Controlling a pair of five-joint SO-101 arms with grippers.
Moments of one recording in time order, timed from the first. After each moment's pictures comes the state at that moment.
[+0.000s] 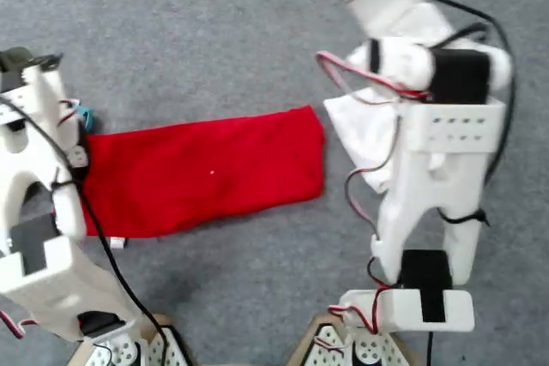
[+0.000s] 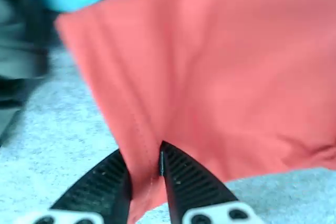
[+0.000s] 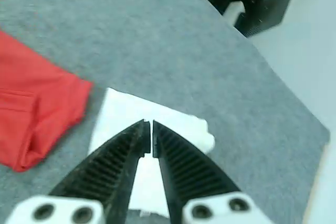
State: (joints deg) left arm -24.8 7.4 -0.1 93.1 -12.1; right arm 2.8 -3.6 -35.1 92.1 40.6
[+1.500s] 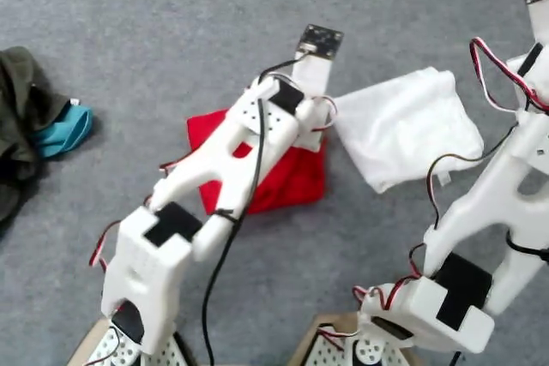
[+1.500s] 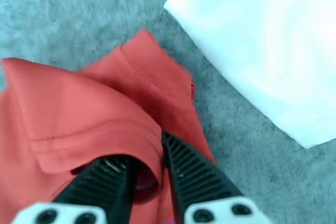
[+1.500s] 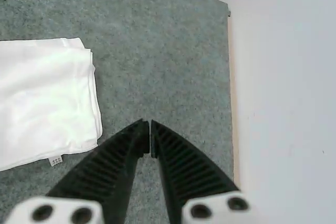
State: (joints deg) left arm 31.6 27.3 -24.2 70.1 14.3; right arm 32.4 -3.6 -34.2 84.4 45.1
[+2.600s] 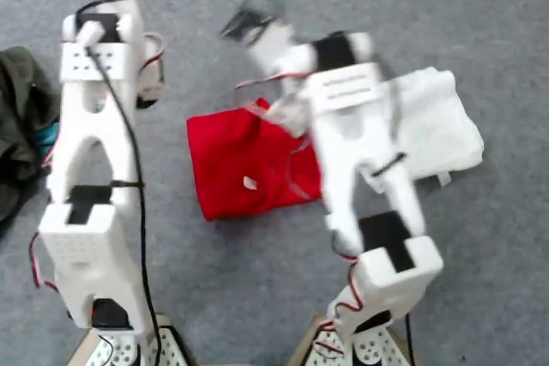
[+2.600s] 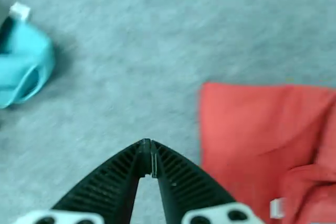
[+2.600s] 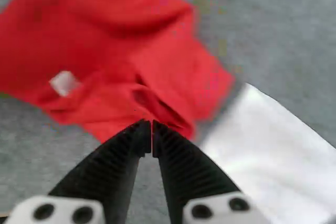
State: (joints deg) left arm -6.5 21.4 -34.5 99.4 9.2; right arm -18.8 11.6 -16.6 90.9 36.8
